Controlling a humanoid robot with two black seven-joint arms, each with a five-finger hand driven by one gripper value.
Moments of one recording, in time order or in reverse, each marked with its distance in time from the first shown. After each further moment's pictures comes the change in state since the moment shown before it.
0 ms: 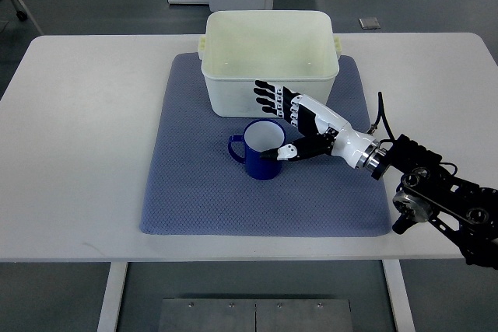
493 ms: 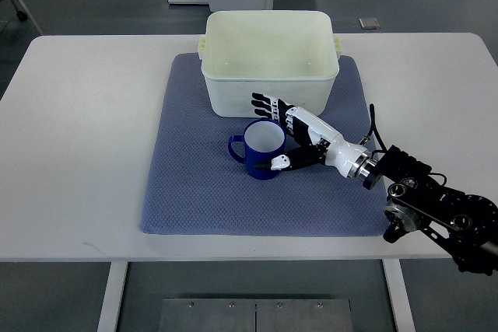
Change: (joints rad) left arm 0.000 0.000 0.000 0.000 0.000 0.000 0.000; right arm 0.000 0.039 -0.068 -0.041 0.002 -0.073 0.014
